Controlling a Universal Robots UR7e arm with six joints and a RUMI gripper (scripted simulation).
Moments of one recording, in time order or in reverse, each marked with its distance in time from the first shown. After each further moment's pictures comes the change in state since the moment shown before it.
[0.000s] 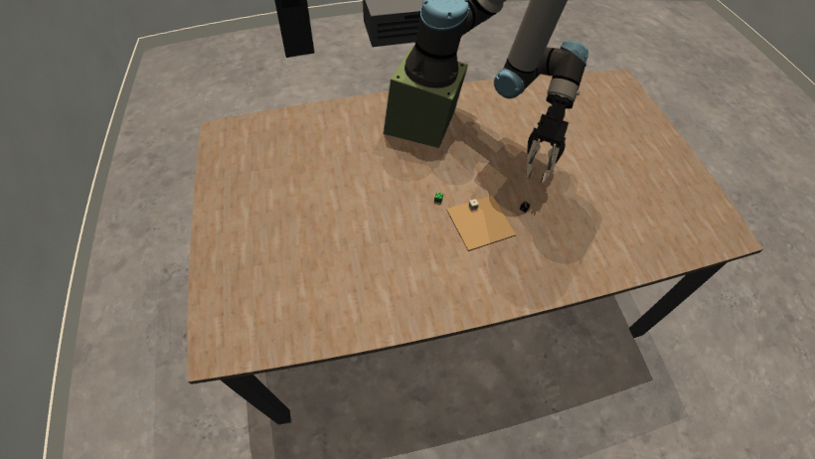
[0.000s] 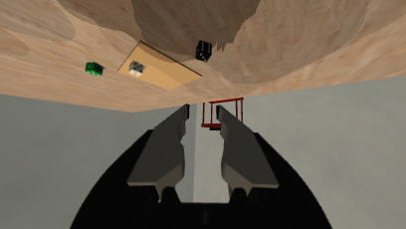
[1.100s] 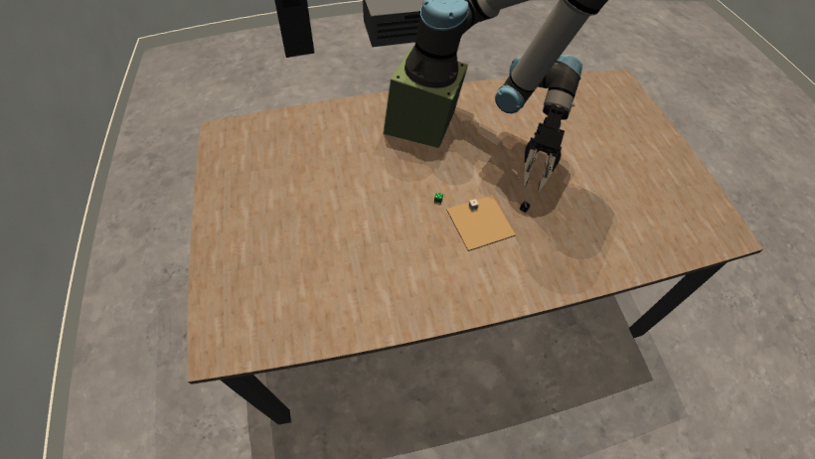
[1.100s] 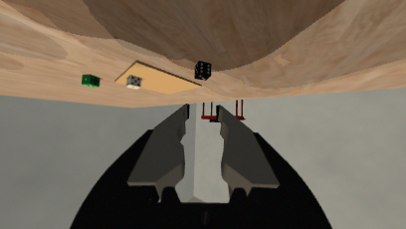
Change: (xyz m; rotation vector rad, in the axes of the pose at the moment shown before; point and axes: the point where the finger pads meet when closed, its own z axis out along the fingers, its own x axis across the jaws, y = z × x) arm 0.000 -0.031 0.020 -0.092 0.002 -0.001
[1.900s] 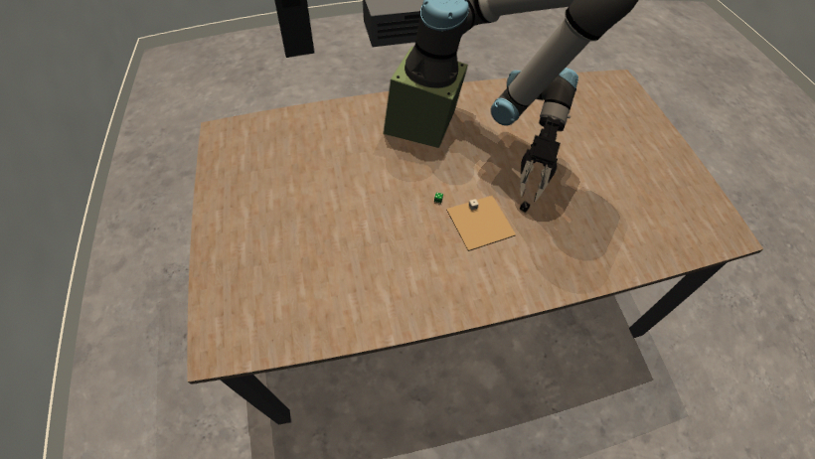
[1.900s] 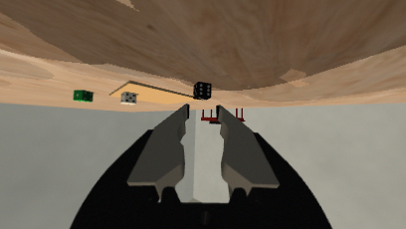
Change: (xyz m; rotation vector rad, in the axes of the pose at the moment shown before) arm 0.000 -0.021 0.029 0.000 0.002 -0.001
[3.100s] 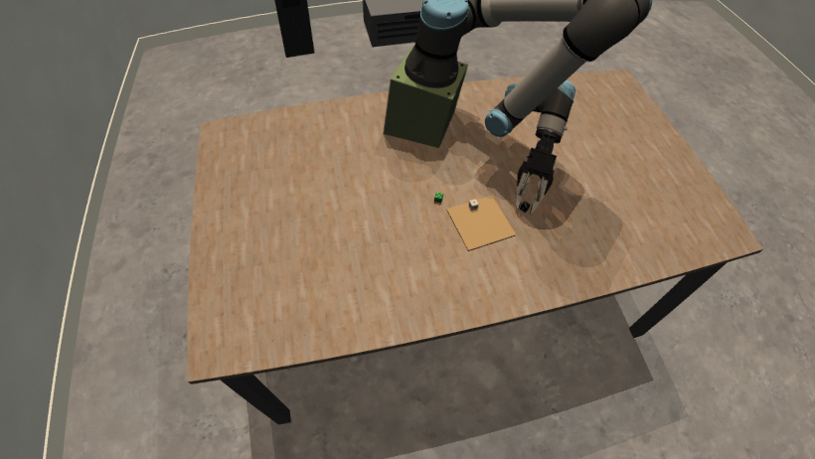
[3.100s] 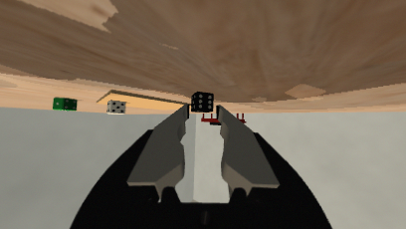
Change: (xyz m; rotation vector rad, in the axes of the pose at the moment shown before) arm 0.000 0.000 0.036 0.000 -0.003 0.001
